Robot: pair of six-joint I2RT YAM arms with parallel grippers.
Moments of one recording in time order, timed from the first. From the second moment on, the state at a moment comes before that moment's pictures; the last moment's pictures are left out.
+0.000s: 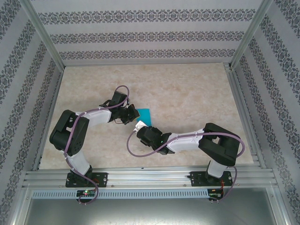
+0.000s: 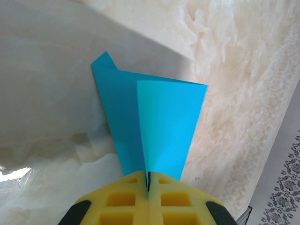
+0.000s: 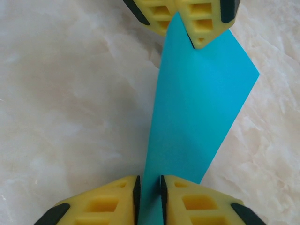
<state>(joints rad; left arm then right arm) -0.39 1.74 0.93 -0.12 0.47 -0.97 1.11 1.71 0.78 0.05 0.51 0.02</state>
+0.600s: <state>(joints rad) -0.39 1.57 0.93 -0.26 0.30 -0.94 1.03 1.67 0.72 0.12 0.33 0.08</state>
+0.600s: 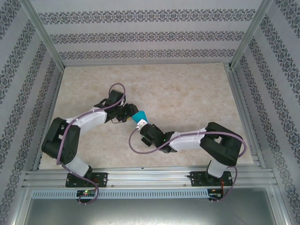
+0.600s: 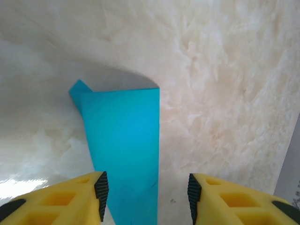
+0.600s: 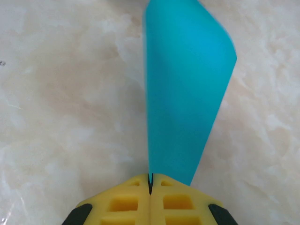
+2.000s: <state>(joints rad) -0.42 1.55 0.82 -0.13 0.36 -0.92 0.57 1.78 0.49 0.68 -0.58 0.81</state>
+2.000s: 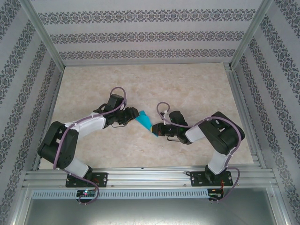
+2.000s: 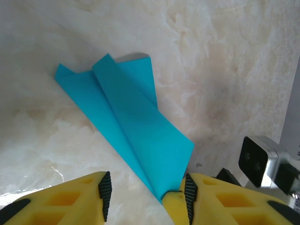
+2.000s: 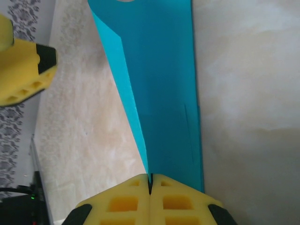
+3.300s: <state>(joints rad) -0.52 1.79 0.93 0.04 0.45 -0.84 0.55 1.79 0.57 0.55 -0.68 0.88</state>
